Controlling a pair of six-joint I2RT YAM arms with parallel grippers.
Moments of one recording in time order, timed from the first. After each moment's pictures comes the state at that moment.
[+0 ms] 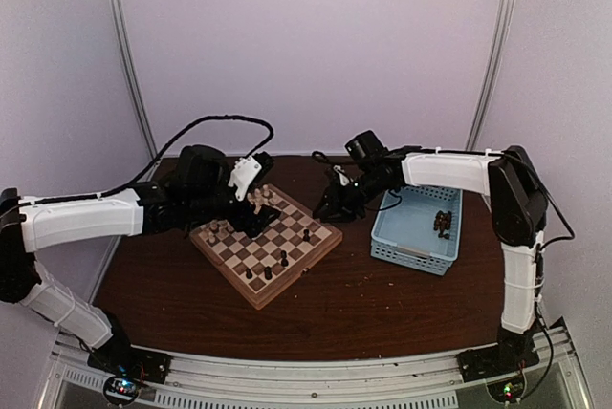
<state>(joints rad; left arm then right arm) -0.78 1.38 0.93 -0.05 -0.01 0.16 0.63 2.07 1.60 -0.48 -0.62 0.68</state>
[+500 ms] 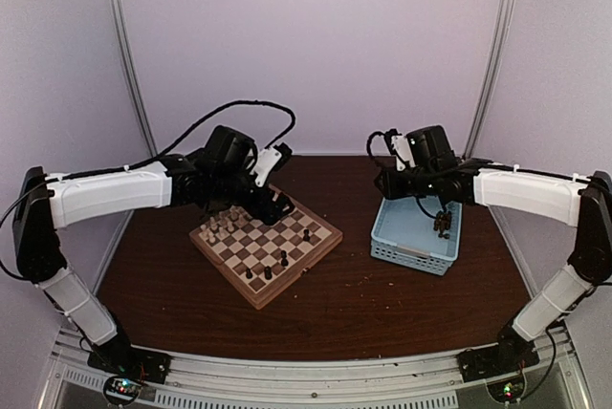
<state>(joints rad) -0.78 1.58 1.22 -0.30 0.02 0.05 0.56 1.55 1.17 -0.23 0.03 0.27</state>
